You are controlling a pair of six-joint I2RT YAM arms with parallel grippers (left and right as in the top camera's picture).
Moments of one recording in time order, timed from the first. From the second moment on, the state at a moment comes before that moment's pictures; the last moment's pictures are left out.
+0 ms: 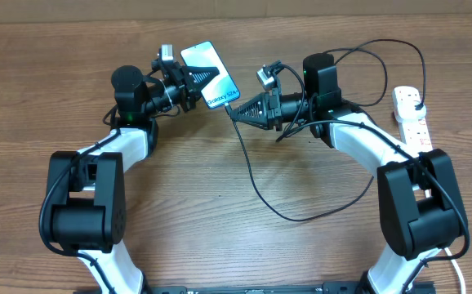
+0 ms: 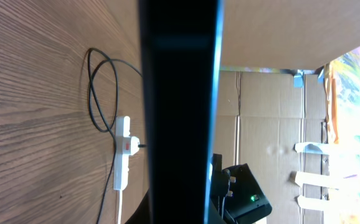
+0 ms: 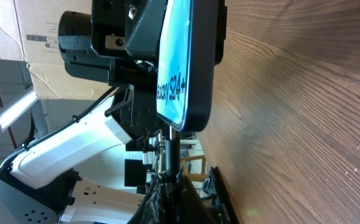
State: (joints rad) left arm -0.07 1.95 1.01 0.88 1.01 -1.54; right arm 0.30 1.90 1.17 0.20 -1.30 0.91
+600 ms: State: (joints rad) left arm -0.07 1.95 1.01 0.88 1.01 -1.51; right arm 0.30 1.90 1.17 0.20 -1.29 0.94
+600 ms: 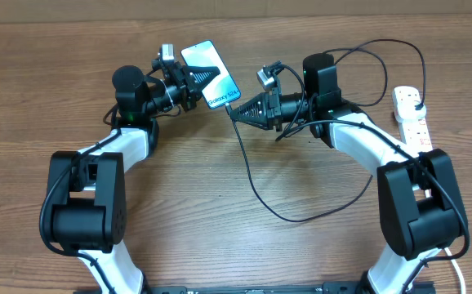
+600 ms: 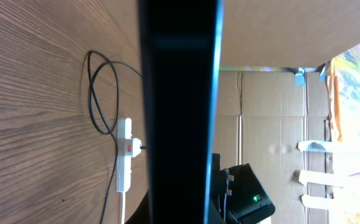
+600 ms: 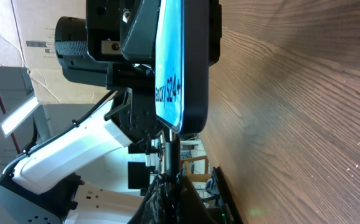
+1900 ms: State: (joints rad) left arm -0.07 1.95 1.01 0.88 1.05 -1.49; right arm 0.30 1.90 1.16 0.28 -1.19 1.01
